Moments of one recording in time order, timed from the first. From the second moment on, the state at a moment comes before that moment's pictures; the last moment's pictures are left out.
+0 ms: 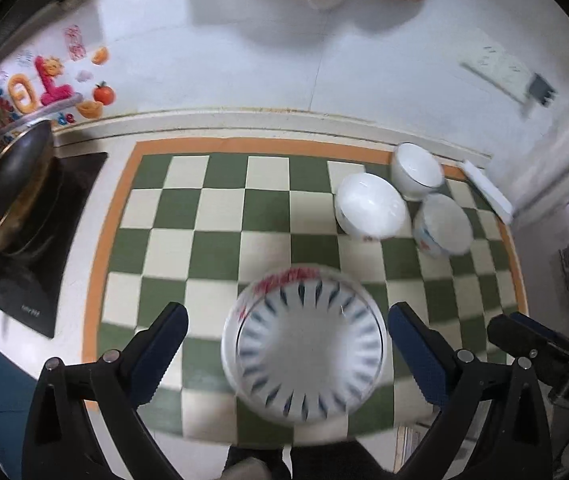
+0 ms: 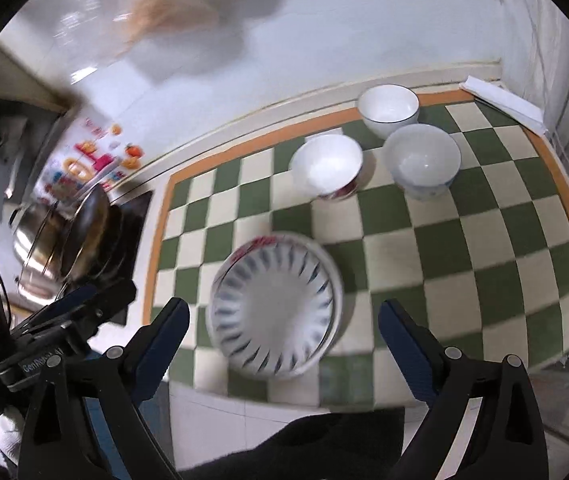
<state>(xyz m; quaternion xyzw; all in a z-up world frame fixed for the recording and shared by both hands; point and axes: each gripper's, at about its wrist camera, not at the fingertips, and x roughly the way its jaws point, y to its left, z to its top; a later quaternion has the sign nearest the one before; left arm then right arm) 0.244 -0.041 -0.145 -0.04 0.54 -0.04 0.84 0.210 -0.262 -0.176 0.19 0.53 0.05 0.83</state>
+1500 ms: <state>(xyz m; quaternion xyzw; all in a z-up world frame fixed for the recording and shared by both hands) 0.366 -0.139 -0.228 -0.06 0.65 -0.11 0.74 0.398 -0.326 -0.289 0.19 0.64 0.06 0.75</state>
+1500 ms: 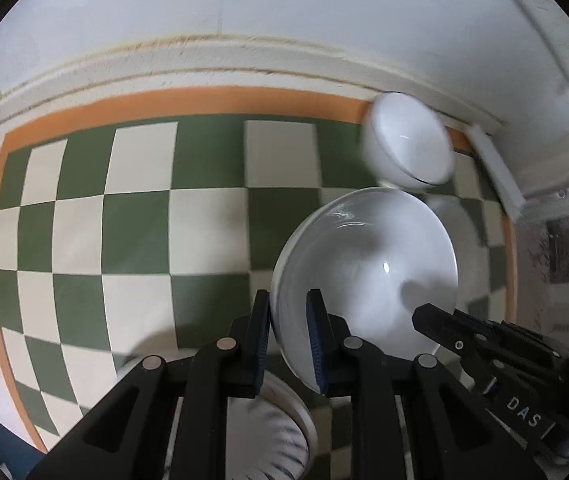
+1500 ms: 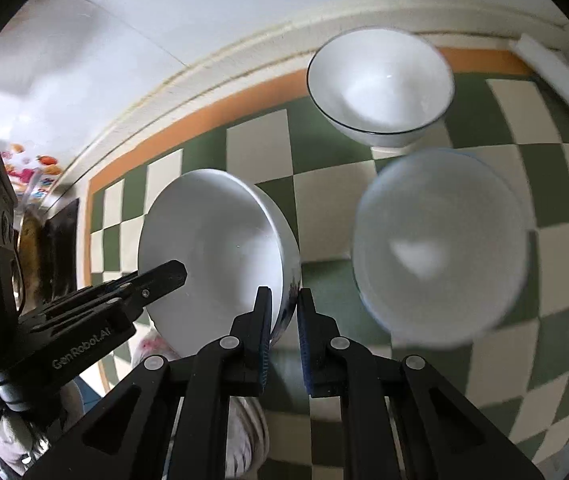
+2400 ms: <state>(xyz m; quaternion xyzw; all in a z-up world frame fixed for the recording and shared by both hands) 0.269 -0.255 -0.302 0.01 0.70 -0.18 0.69 0.248 -0.444 -0.325 0.24 0.63 -0.02 0.74</state>
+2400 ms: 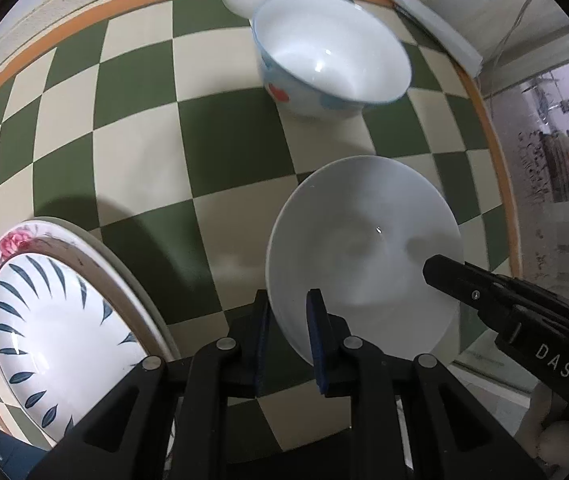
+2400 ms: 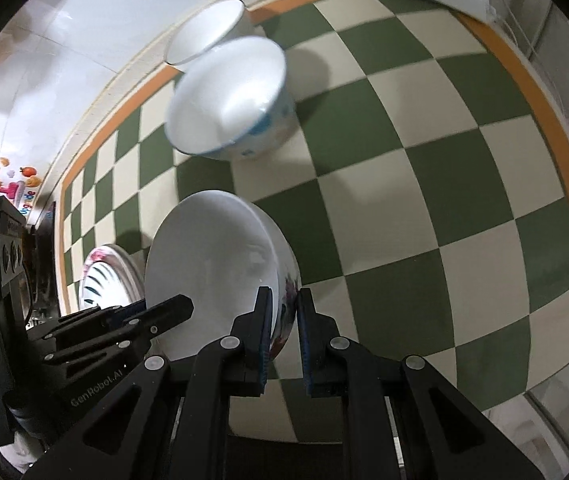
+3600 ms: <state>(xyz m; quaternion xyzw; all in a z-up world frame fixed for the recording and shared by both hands) 0.360 -0.255 -0.226 -0.02 0.64 -0.14 0.75 0.292 -0.483 -0.266 0.26 0.59 0.02 0.76</state>
